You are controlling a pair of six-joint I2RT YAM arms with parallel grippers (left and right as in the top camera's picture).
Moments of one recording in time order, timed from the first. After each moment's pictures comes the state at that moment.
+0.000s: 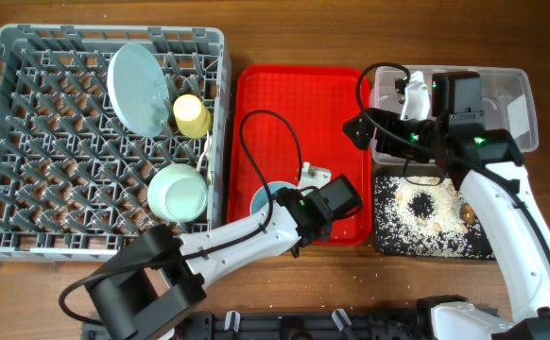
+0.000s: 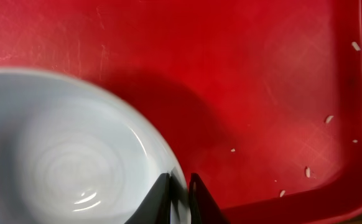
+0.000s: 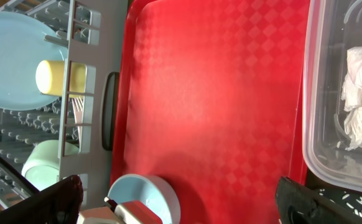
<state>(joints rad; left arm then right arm) -1.03 1.75 1.06 -0.61 -0.18 -0.76 0.10 1.36 1.07 -0.69 -0.50 0.32</state>
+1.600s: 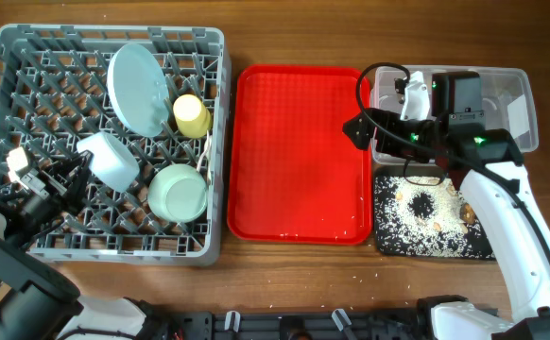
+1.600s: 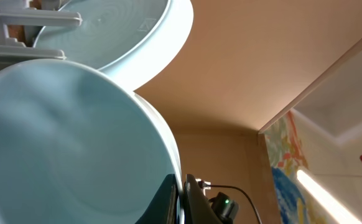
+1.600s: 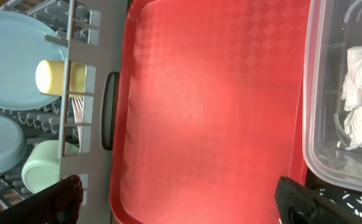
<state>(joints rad) 0.91 1.72 0.96 -1.20 1.56 0.35 0.10 1.37 1.07 -0.69 -0.50 0.32</state>
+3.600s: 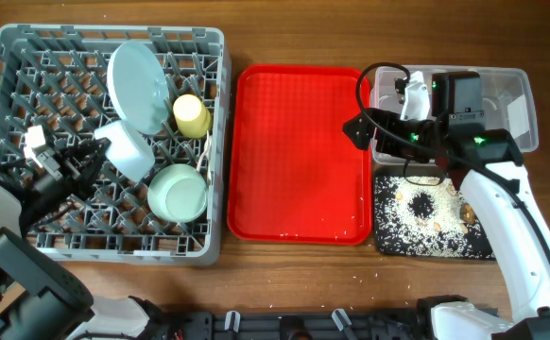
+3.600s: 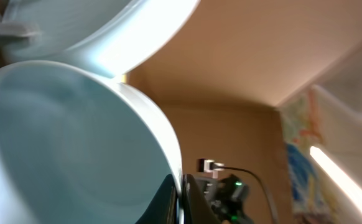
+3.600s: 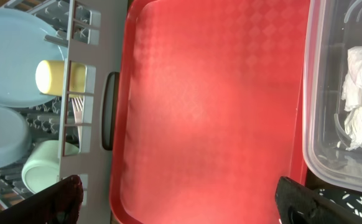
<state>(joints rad) 0.77 1.67 0.99 -1.00 1.49 0.08 0.10 1.37 1.07 -0.69 -0.50 0.32</state>
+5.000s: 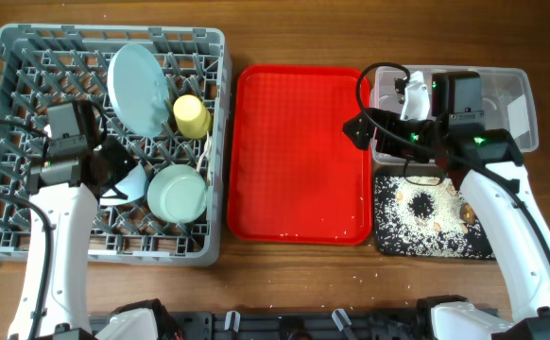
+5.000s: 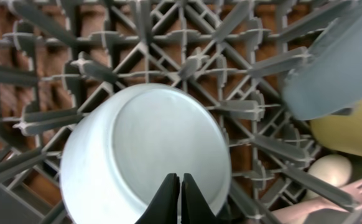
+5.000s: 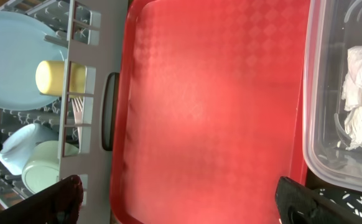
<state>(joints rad) 0.19 1.31 1.00 -0.85 -0.11 -0.49 0.10 1.37 1.07 -0.69 -0.50 0.32</state>
